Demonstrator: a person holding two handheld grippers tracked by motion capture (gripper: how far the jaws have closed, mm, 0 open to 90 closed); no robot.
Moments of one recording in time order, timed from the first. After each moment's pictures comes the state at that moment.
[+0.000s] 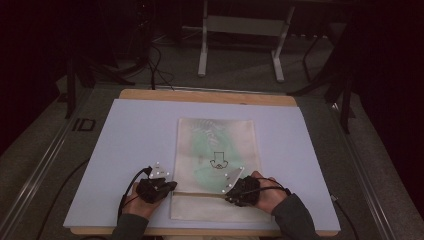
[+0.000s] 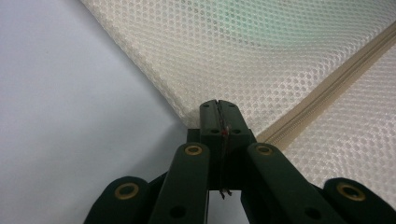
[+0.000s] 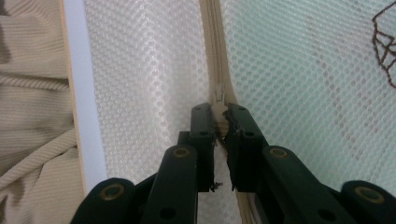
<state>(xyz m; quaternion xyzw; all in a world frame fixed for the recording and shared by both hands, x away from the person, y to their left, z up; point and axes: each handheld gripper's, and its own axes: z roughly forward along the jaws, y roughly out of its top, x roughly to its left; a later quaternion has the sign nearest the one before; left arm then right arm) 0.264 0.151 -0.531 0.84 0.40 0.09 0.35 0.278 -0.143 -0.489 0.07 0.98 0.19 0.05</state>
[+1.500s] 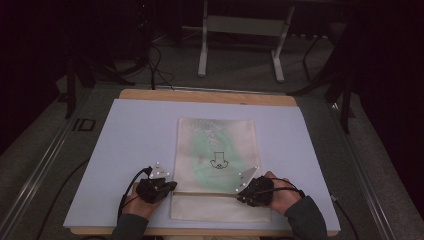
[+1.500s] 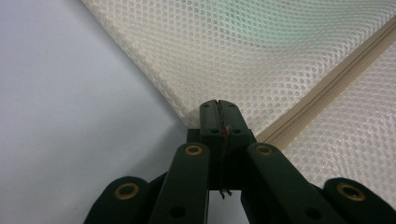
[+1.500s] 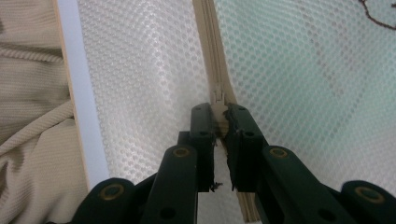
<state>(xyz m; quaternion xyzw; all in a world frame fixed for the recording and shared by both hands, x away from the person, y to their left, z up) 0.264 0.151 -0.531 0.84 0.40 0.10 0.35 0.278 -0.178 -0.485 0.09 0.98 0.19 0.05</state>
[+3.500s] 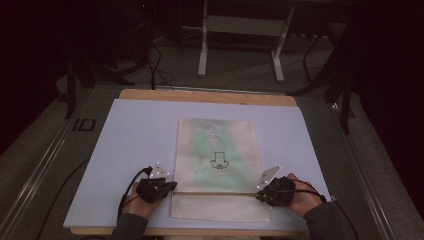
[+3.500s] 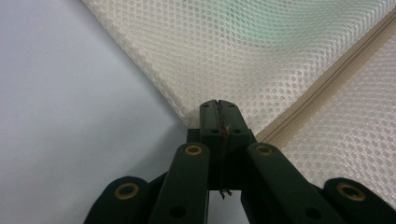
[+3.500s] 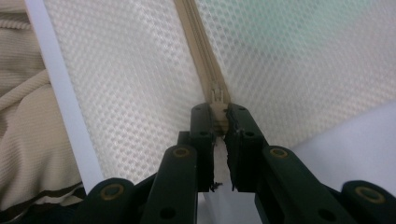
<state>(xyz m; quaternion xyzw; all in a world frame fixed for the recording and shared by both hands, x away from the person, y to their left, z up) 0.265 0.151 -0.530 0.84 0.40 0.10 0.35 0.280 -0.233 -0.486 0.15 0.97 0.18 0.06</state>
